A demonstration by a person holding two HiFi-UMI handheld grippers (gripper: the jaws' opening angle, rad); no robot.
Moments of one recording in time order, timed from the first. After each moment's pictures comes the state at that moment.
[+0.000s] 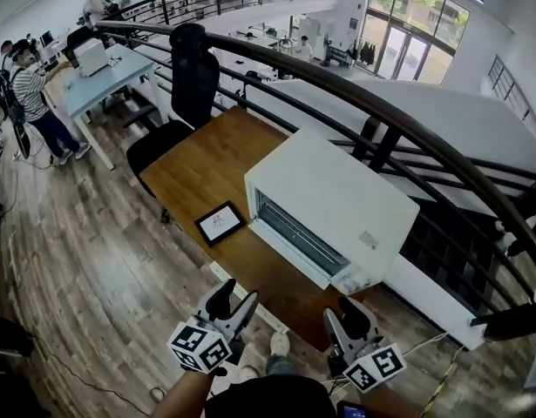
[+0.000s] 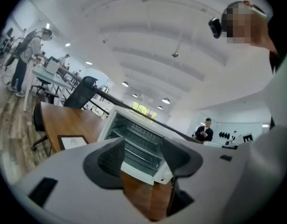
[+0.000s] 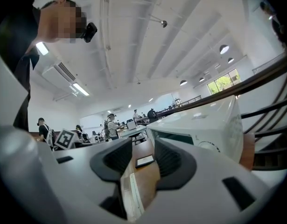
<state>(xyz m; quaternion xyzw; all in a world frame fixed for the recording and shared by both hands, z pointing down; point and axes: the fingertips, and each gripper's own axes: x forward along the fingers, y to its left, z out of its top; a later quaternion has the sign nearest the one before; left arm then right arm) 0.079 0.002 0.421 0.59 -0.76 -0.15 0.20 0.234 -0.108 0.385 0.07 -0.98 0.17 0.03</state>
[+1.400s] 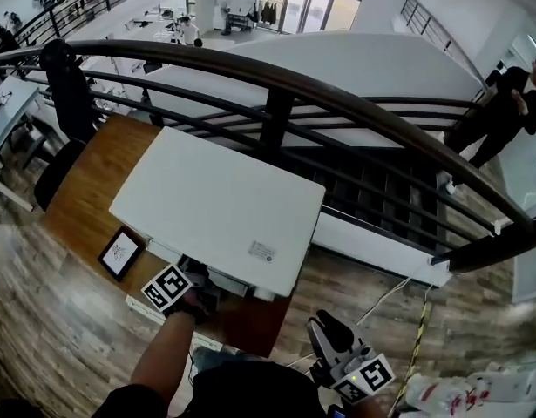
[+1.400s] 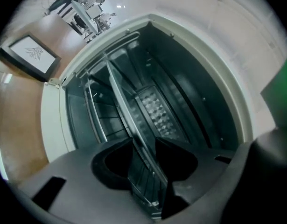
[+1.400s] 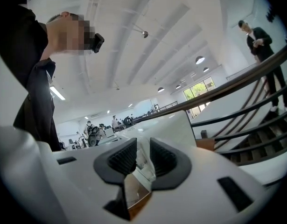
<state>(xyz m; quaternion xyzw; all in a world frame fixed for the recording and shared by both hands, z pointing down) 0.049 -0.235 0.549 0.52 -0.68 -0.32 0.41 0.352 -0.198 0.382 0.21 -0.95 0.20 0.02</state>
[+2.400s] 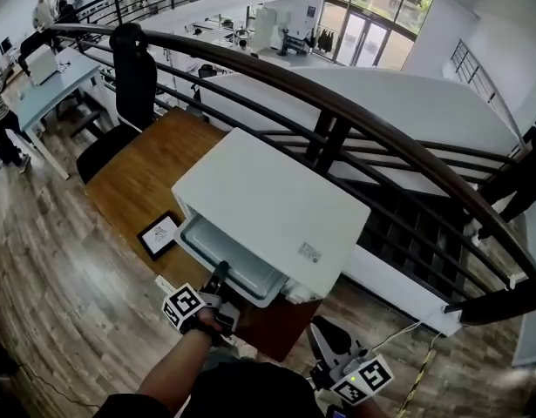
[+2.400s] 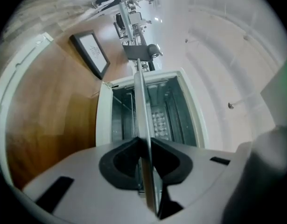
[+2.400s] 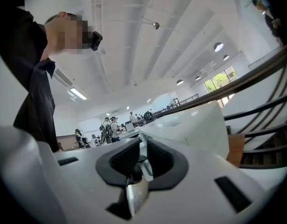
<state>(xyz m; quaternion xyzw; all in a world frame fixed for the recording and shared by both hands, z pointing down) 0.051 -0.141 0.563 0.41 -0.63 -0.48 0.46 0.289 -0.162 0.383 0.09 -0.98 0.20 0.03</state>
